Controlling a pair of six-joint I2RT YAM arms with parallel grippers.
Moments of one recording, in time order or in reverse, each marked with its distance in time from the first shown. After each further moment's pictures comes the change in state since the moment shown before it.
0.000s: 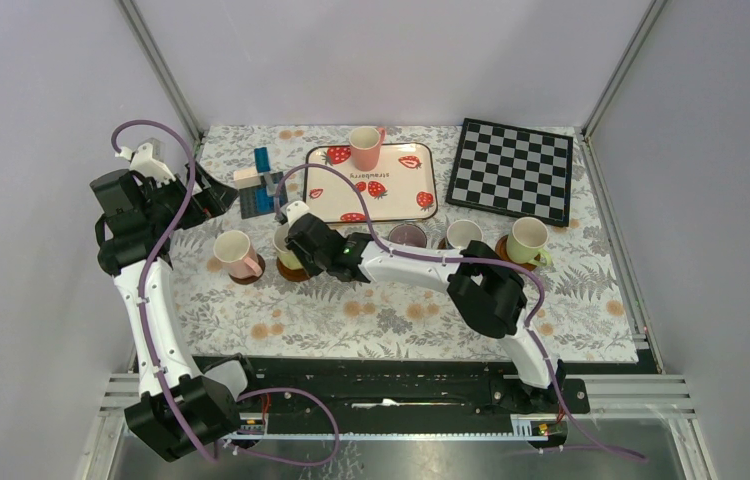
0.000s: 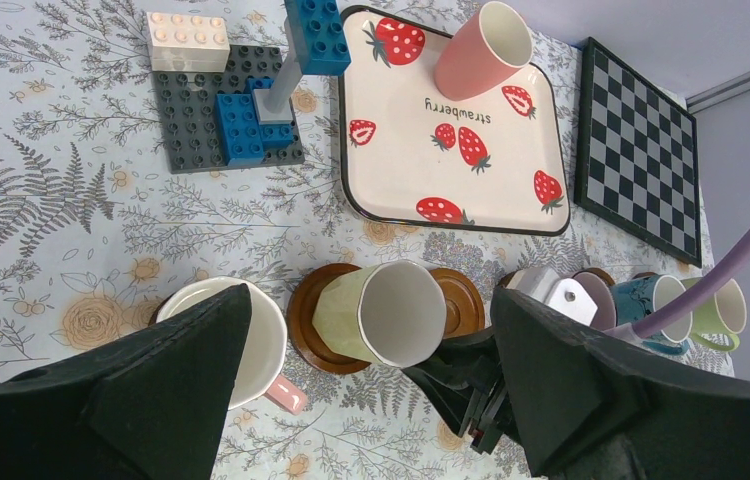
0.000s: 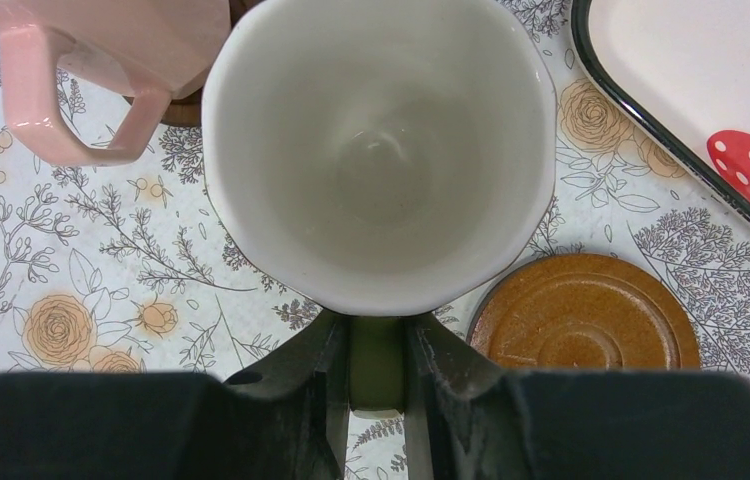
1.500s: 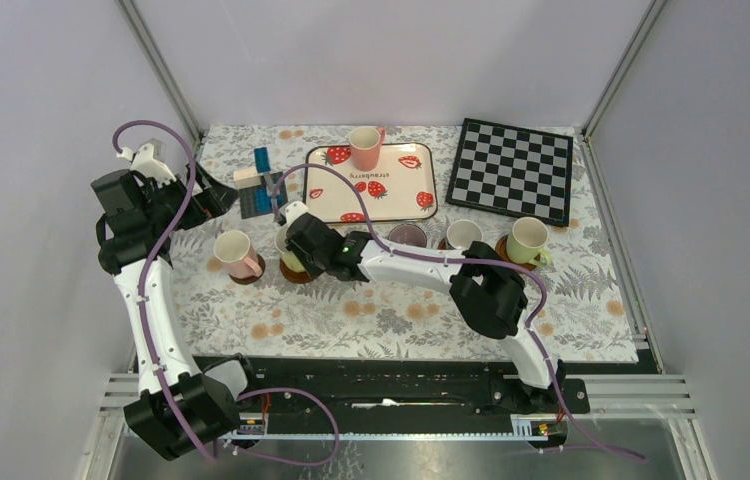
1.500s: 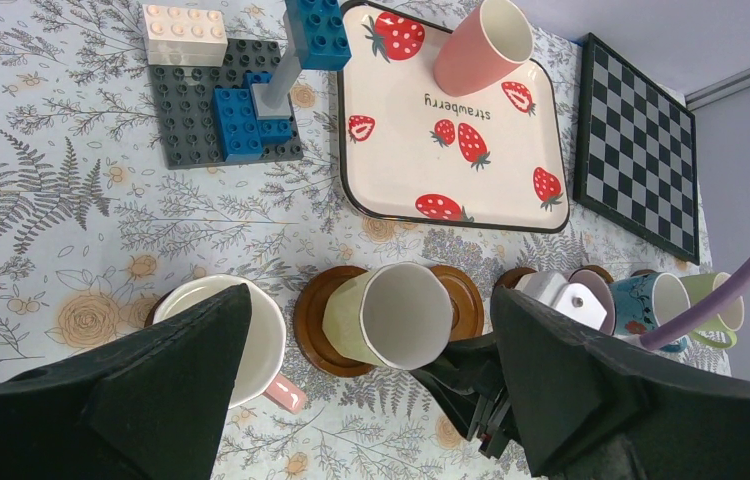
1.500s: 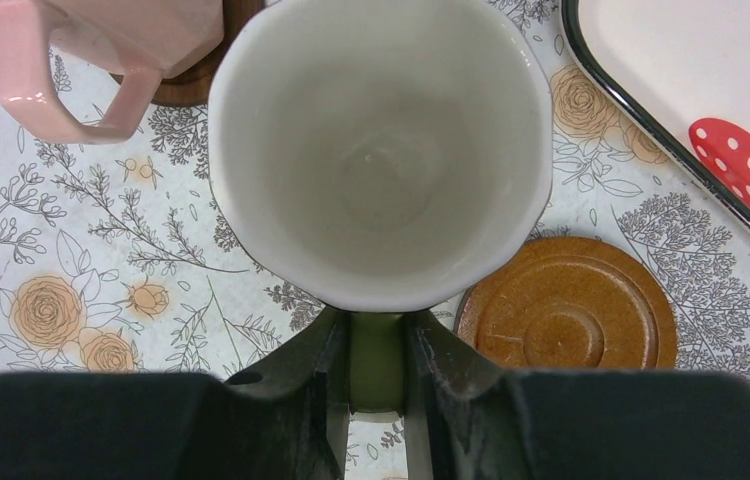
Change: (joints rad) left arm 0.000 0.007 -0.005 0.000 0.005 0.000; right arm 0.010 -0.008 0.016 -0.055 0.015 -0.016
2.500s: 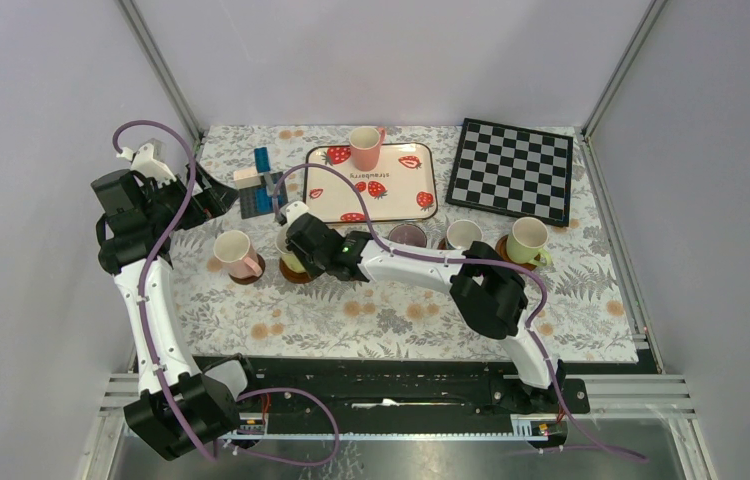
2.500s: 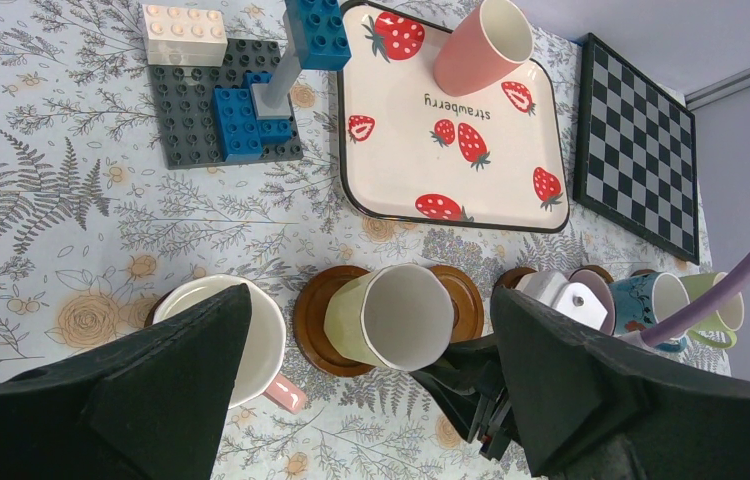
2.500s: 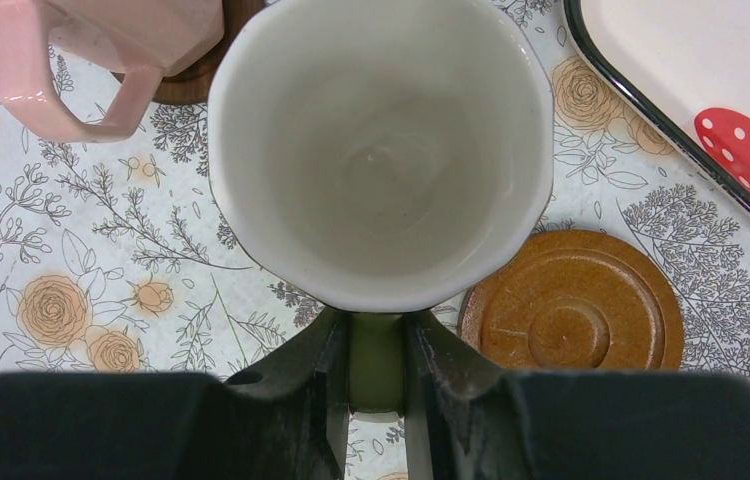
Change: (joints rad) left arm 0.000 0.000 0.000 0.000 0.000 0.000; right arm 0.001 0.000 0.010 -0.023 -0.001 0.017
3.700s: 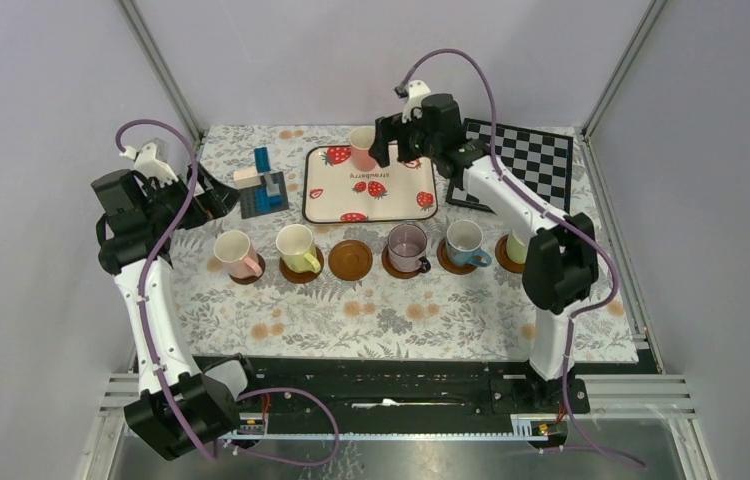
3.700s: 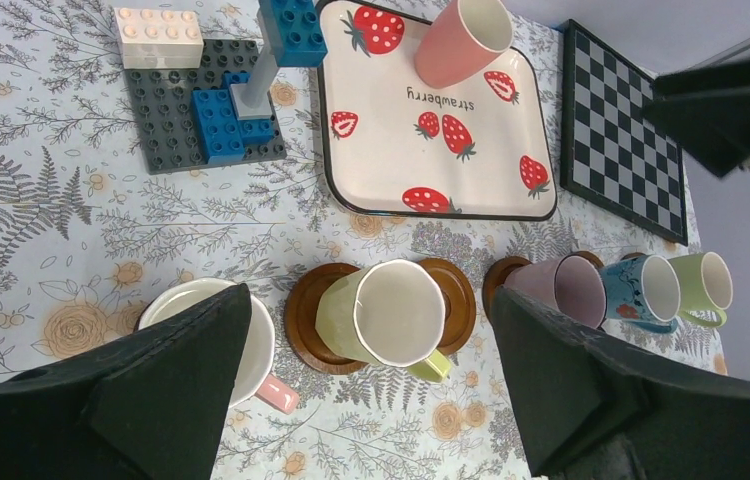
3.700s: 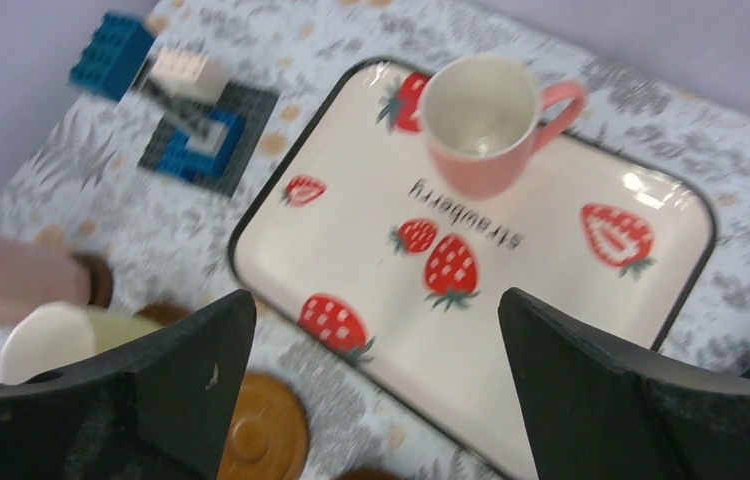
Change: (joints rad) left arm 0.000 0.000 0.000 -0.001 0.045 0.019; right arm -0.578 -0.240 -0.002 0.079 -0.450 -0.103
